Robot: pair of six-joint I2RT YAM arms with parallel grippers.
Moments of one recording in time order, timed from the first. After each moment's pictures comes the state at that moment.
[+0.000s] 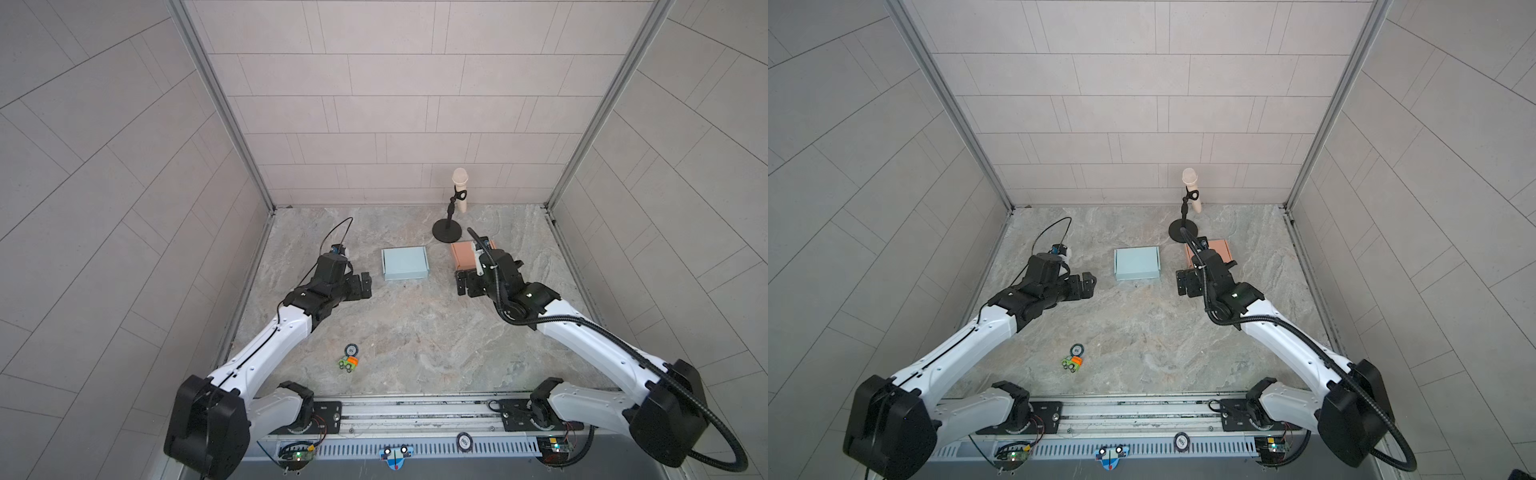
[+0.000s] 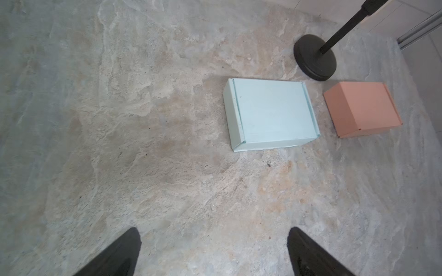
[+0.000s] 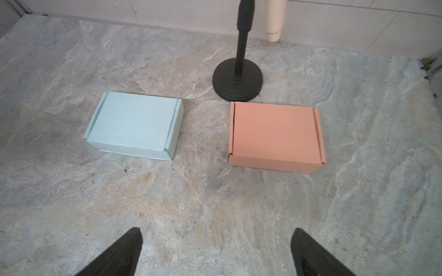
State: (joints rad) left arm -0.38 1.11 0.75 -0.42 -0.02 -0.39; right arm 0.52 1.11 0.84 -0.41 0.28 0.24
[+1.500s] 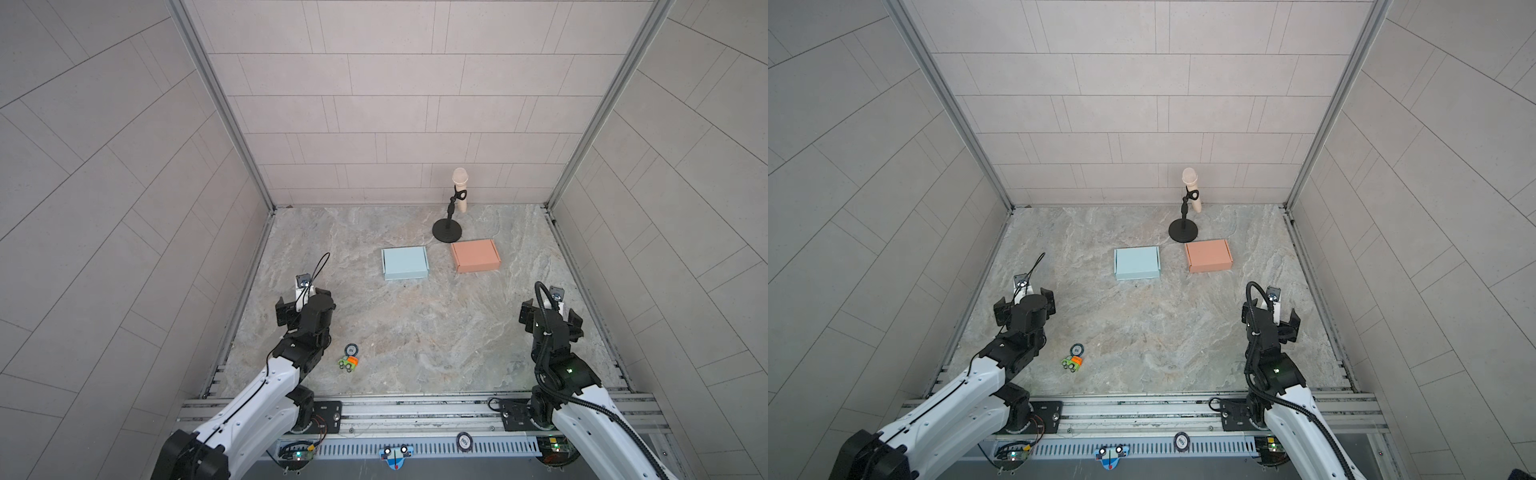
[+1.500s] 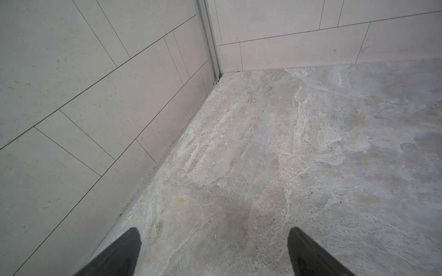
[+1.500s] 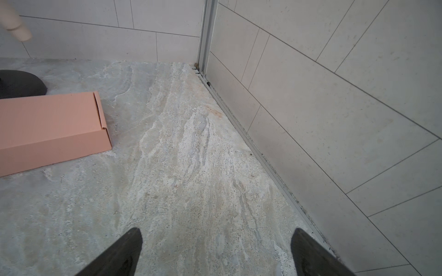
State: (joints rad) left arm -0.38 0.82 0.27 0.04 -0.85 -0.14; right arm 0.21 0.47 0.19 -0.21 0.74 0.12
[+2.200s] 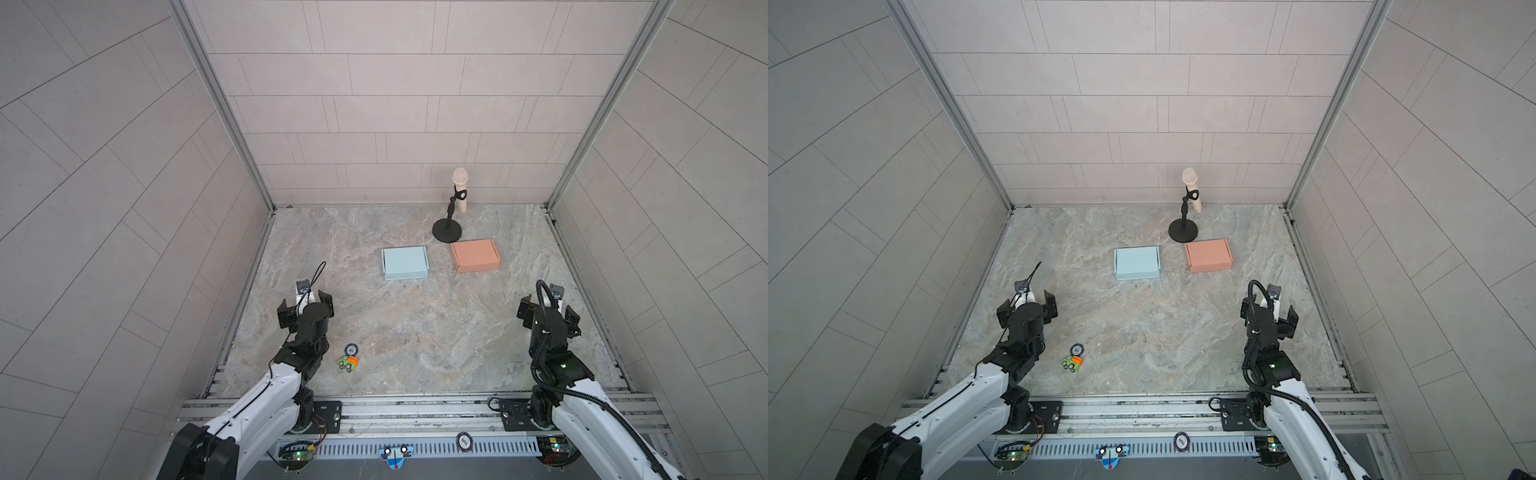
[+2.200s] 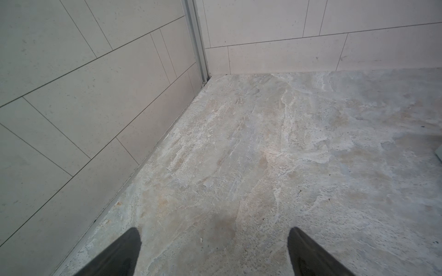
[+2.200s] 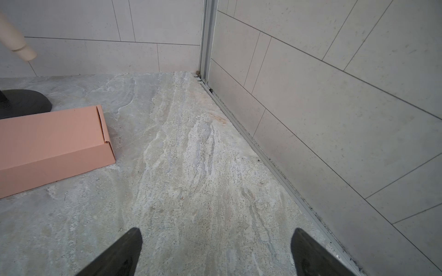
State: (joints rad) left arm -0.33 0.85 0.16 0.28 -0.73 -0.09; right arm 0.16 0.58 0.15 0.01 0.70 0.12
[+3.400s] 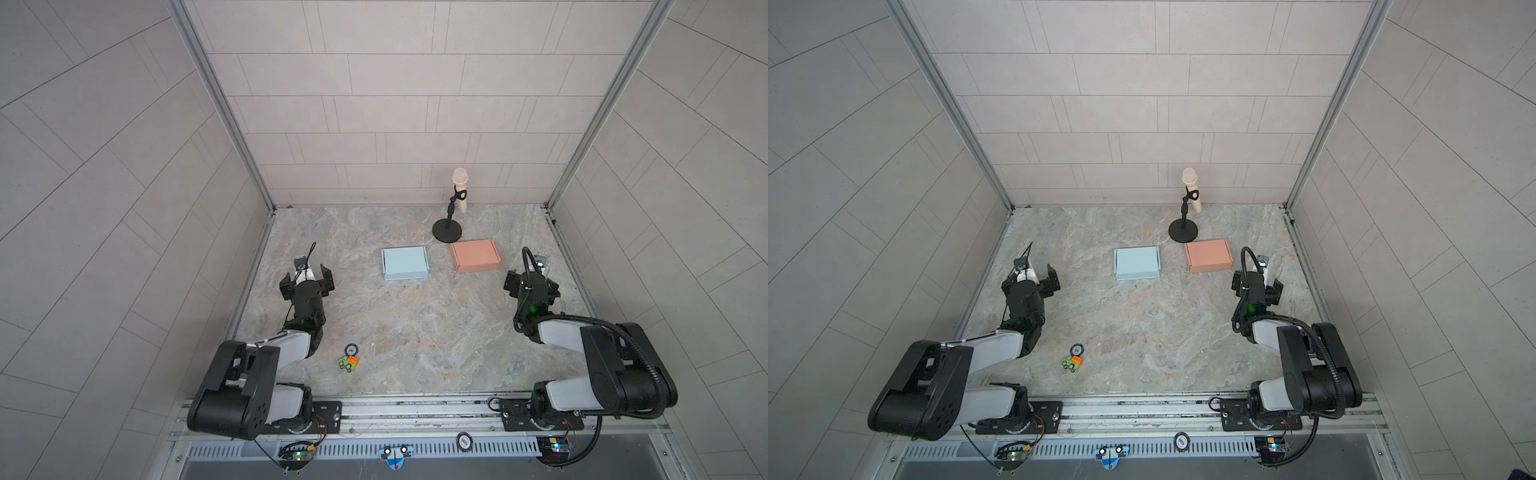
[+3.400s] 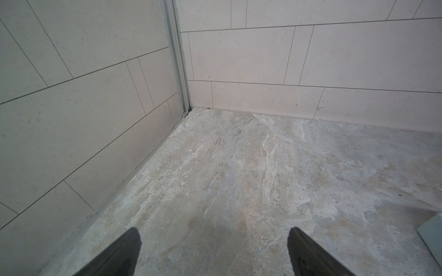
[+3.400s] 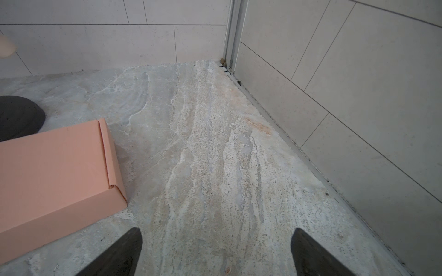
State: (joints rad) left arm -0.13 1.36 0.28 0.86 -0.49 -0.04; right arm 0.02 1.40 0.37 0.61 0.50 0.12
